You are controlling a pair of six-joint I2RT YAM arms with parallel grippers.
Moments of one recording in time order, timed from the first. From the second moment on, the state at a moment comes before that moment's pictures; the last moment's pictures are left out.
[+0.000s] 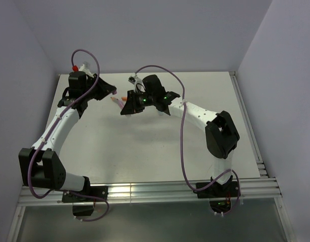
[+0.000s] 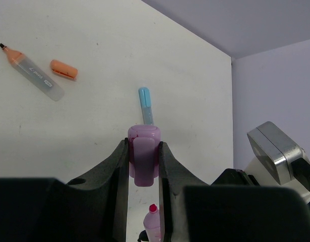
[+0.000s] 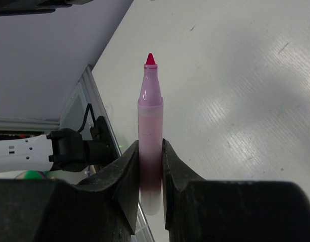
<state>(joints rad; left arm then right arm) -0.13 1.40 1.18 -0.20 0.31 -0.75 0.72 1.89 1.54 -0.15 -0.62 0.51</state>
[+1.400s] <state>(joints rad) -0.15 1.40 1.18 -0.20 0.30 -0.75 0.72 1.89 1.54 -0.15 -0.61 0.51</state>
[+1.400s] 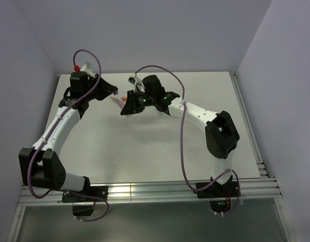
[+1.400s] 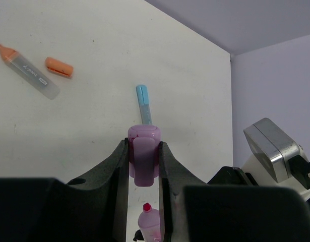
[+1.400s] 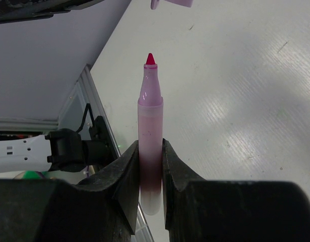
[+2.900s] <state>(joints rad) -0.20 1.38 1.16 -0.18 0.29 -0.77 0.73 1.89 1.54 -0.17 -0.56 0.51</state>
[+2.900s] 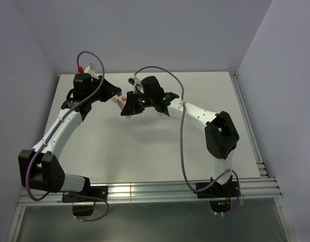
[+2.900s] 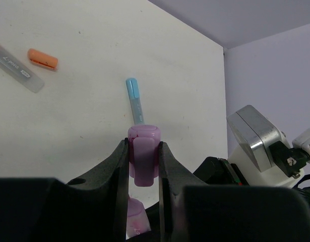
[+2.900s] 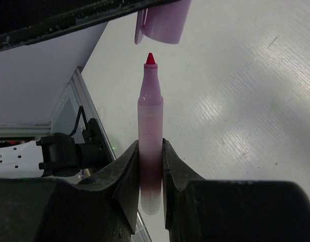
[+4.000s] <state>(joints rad) -0.24 1.38 1.16 -0.18 0.26 -0.77 0.68 1.86 1.53 -0.17 -0.54 0.52</state>
